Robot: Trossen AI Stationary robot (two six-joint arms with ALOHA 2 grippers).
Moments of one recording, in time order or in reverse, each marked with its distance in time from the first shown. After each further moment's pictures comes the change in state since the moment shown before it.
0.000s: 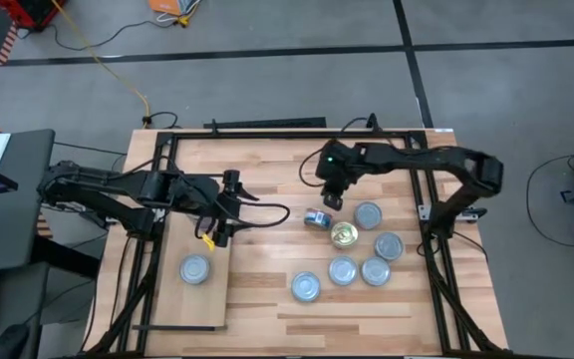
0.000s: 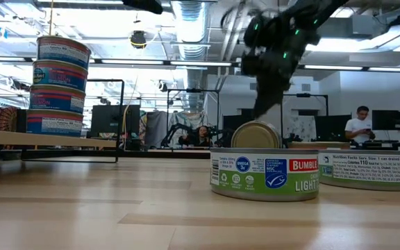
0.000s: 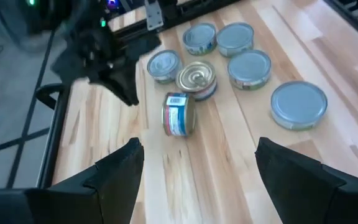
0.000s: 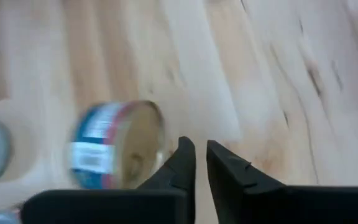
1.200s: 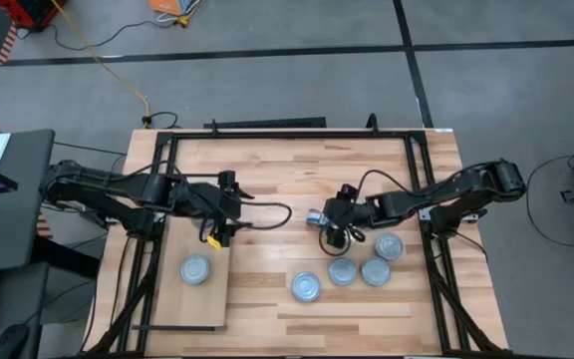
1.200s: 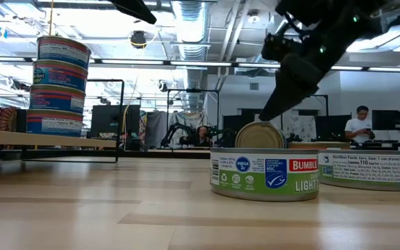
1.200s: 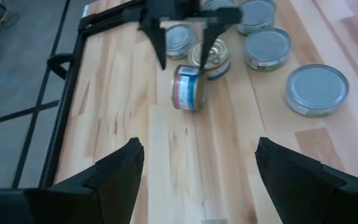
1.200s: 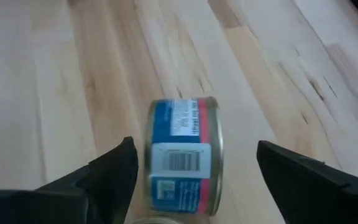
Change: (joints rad) left arm -0.046 0.015 0.000 -0.067 -0.124 -0.095; right arm 0.461 -0.136 -0.315 0.365 0.583 0.296
